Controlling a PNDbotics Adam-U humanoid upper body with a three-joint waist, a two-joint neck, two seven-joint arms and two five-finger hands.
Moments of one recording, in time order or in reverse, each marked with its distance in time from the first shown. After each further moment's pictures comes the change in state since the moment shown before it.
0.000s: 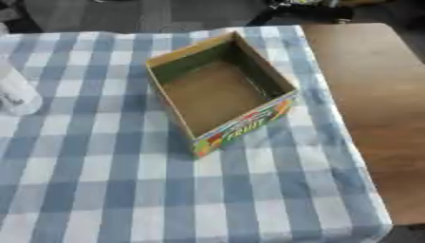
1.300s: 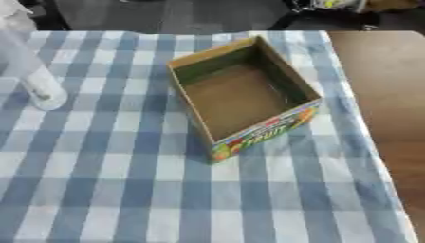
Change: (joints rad) left arm -0.057 0.007 -0.006 0.188 -0.247 0.134 0.132; right arm -0.027 -0.009 0.007 0.002 -0.010 0.012 0.017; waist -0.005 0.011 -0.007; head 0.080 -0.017
